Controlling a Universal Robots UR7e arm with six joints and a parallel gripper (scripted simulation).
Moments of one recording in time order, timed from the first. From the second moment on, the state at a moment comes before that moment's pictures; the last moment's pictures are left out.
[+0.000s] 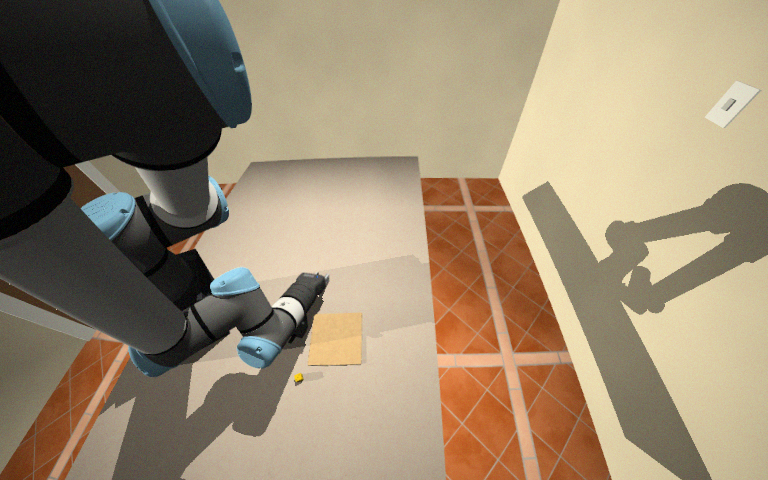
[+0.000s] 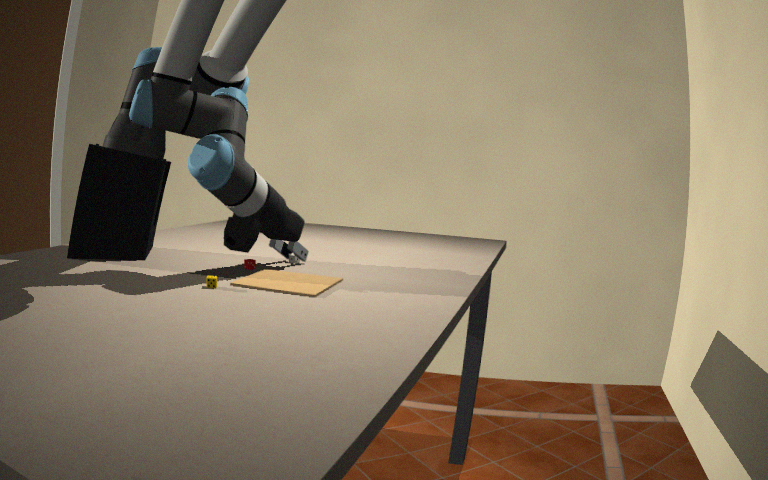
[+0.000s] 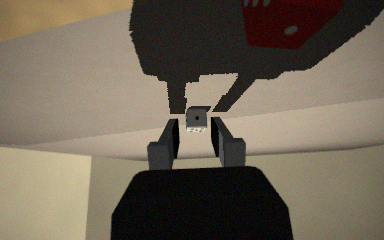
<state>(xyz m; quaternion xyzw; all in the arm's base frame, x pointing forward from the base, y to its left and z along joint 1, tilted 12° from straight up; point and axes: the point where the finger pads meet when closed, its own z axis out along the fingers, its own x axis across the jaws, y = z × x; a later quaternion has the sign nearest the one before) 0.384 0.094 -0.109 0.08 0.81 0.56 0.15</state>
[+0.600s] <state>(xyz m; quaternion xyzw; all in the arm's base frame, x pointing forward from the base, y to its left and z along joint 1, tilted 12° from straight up) 0.371 0.060 -0.096 0.08 0.81 0.56 0.15</state>
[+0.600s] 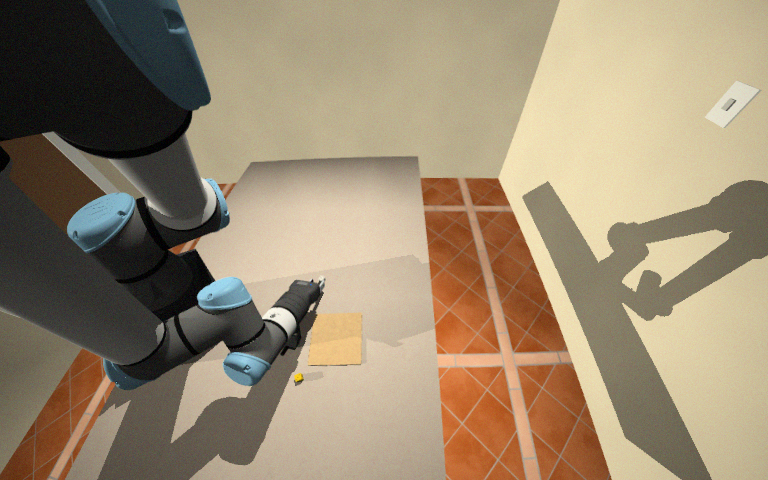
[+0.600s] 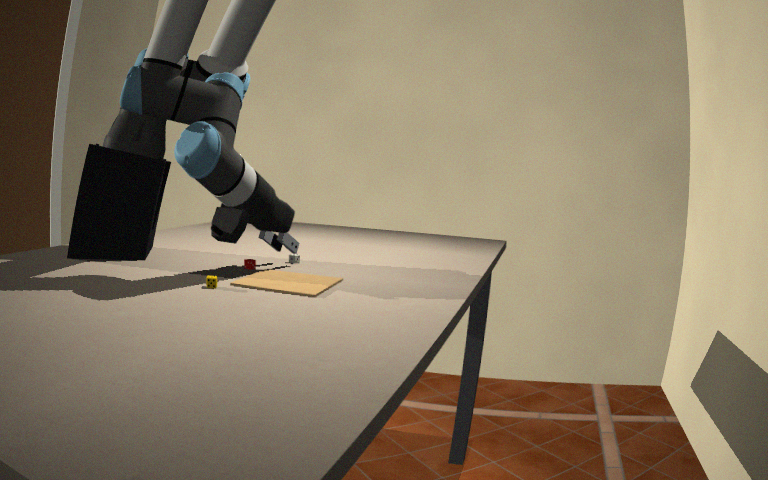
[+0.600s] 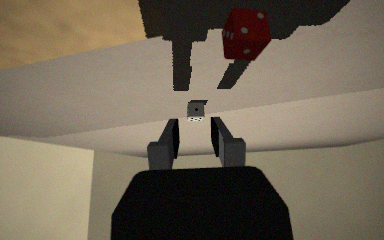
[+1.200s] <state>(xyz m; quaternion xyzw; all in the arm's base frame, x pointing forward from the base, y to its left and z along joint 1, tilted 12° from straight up) 0.366 0.050 -0.082 0.08 0.81 0.56 0.15</state>
